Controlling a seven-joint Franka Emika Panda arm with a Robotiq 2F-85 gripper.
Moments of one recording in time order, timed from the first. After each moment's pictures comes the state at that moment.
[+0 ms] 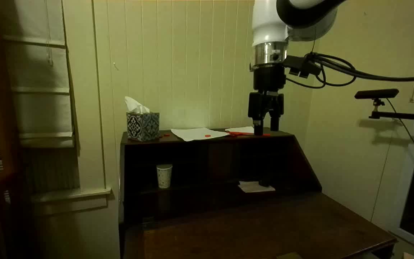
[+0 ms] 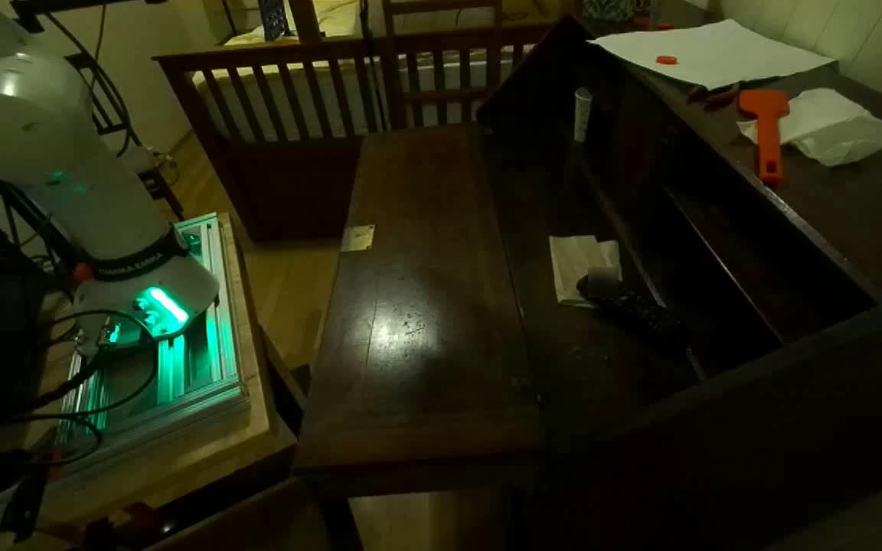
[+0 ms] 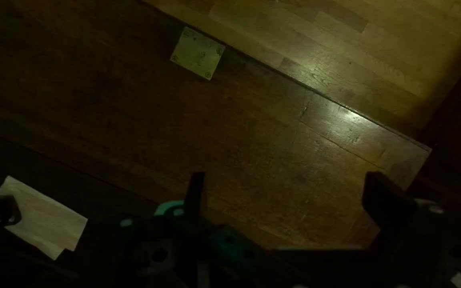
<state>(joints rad) 0.08 -0.32 0.17 -2.12 0.05 1.74 0.22</state>
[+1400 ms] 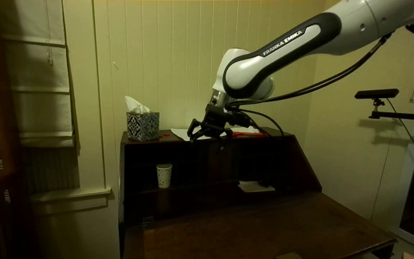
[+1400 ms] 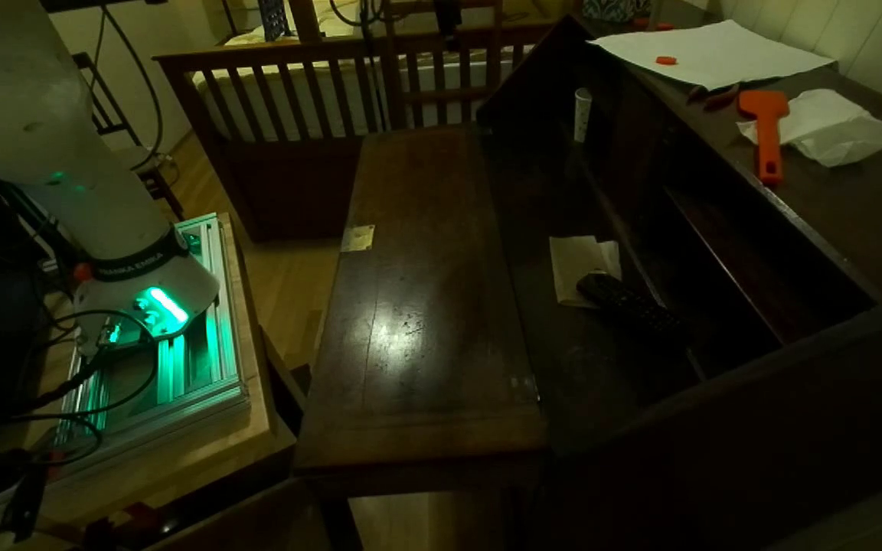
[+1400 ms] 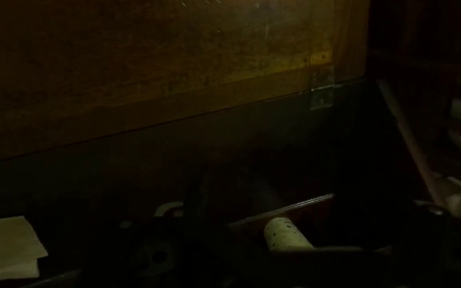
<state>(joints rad) 0.08 0.16 0.12 -1.96 0.06 2.42 0.75</state>
